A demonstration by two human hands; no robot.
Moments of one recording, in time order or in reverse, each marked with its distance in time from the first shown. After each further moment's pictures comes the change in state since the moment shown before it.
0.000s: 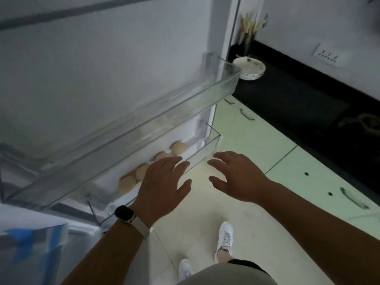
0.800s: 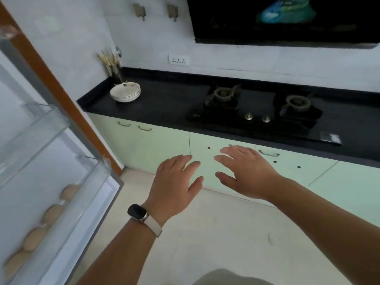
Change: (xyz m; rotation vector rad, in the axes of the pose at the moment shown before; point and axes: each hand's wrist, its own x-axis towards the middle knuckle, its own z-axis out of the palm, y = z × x) left_hand 0.030 0.283 0.031 -0.100 -0.132 0.591; right_hand -0.312 0.073 -0.046 -0.064 0.126 0.693
